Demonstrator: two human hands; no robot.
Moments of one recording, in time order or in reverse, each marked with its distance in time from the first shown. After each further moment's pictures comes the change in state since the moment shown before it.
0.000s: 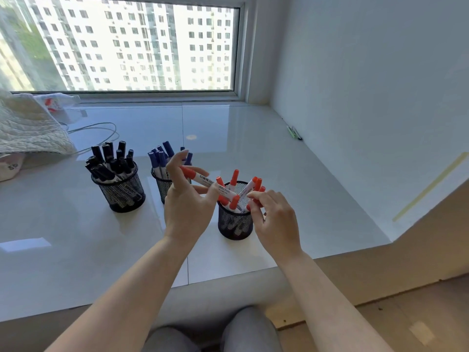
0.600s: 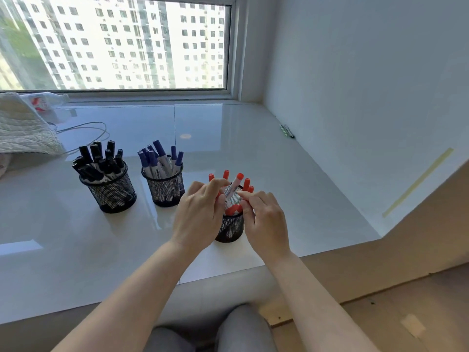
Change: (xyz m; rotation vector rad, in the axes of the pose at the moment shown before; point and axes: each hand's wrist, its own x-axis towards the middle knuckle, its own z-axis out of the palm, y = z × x) left_hand -0.015 -0.012 0.020 0.394 -0.286 0.291; right_hand -0.006 -0.002 0.001 0.009 0.003 0.006
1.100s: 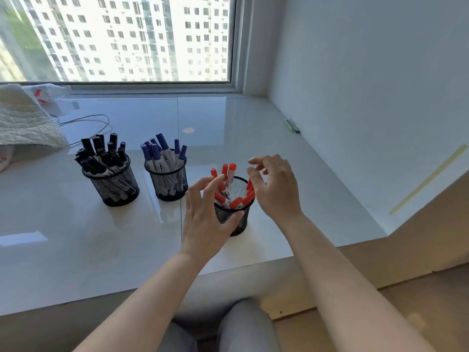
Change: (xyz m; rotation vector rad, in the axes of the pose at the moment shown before) left_hand -0.022 -0.010 0.028 -0.203 0.134 -0.103; right_hand 0.054 0.004 -0.012 0.047 -0.053 0.134
